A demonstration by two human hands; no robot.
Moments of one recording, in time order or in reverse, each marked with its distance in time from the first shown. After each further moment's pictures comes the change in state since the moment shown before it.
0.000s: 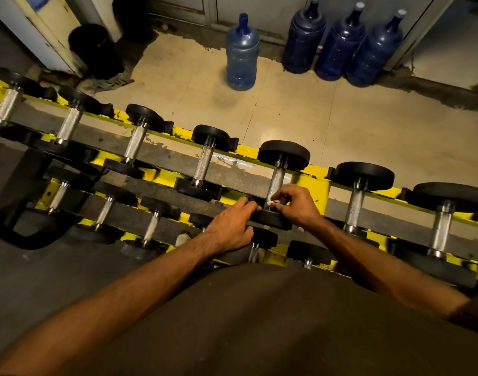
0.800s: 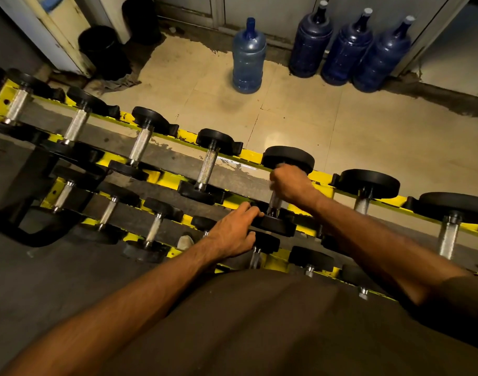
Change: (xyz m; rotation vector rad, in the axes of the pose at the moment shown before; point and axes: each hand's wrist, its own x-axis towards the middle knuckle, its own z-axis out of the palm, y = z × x) left_hand 0.001 -0.004 0.004 -0.011 0.009 -0.008; right_hand 0.058 -0.056 -0.023 -0.761 -0.189 -0.226
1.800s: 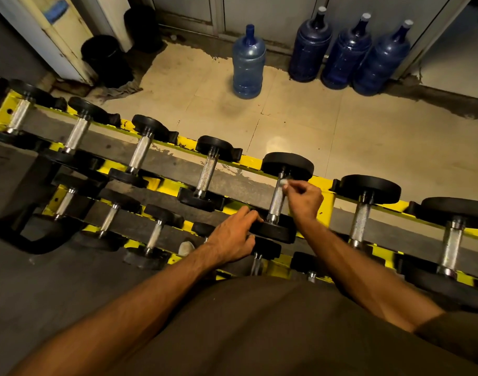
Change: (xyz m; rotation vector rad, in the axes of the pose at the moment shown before) left_hand 0.004 -0.001 -0.002 -0.035 0.056 0.020; right_hand -0.020 0.002 0.056 1.164 0.603 0.704
